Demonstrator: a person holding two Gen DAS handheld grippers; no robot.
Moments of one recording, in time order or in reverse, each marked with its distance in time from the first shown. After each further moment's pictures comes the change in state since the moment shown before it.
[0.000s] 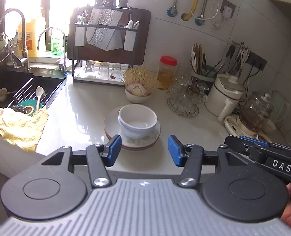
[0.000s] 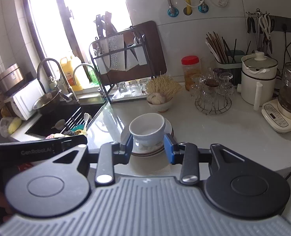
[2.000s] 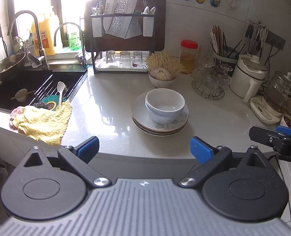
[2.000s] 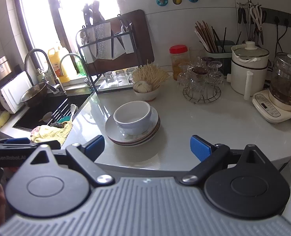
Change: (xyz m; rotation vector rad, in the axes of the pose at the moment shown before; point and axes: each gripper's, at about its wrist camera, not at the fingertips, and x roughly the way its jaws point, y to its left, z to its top) left arm 0.013 0.015 -0.014 0.071 0.068 0.150; right arm 0.017 -0.009 -0.017 0.008 0.036 -0.067
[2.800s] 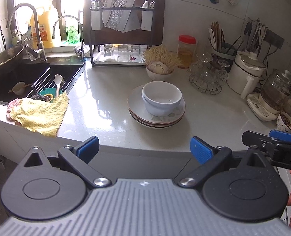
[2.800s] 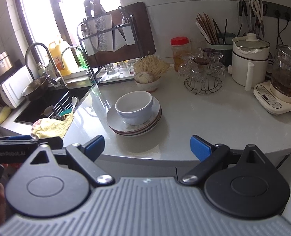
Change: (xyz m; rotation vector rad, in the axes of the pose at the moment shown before) left arm -0.002 -0.002 -0.010 -0.020 0.027 -0.018; right arm 0.000 0.001 -0.010 0.003 0.039 0.008
